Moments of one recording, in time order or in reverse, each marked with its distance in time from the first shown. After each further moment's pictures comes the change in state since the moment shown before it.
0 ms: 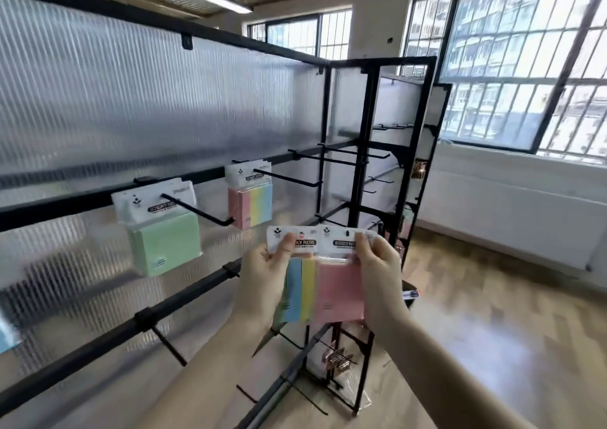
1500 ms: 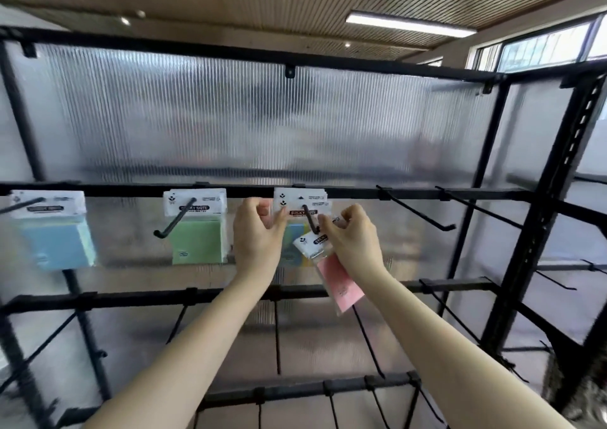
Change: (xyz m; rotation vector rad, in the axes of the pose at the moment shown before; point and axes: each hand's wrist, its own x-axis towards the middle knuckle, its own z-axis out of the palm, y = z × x) left_hand 0.119 -0.010 0.021 0.802 0.981 0.297; right_hand 0.192 0.023 0.099 -0.279 -0.772 -0.333
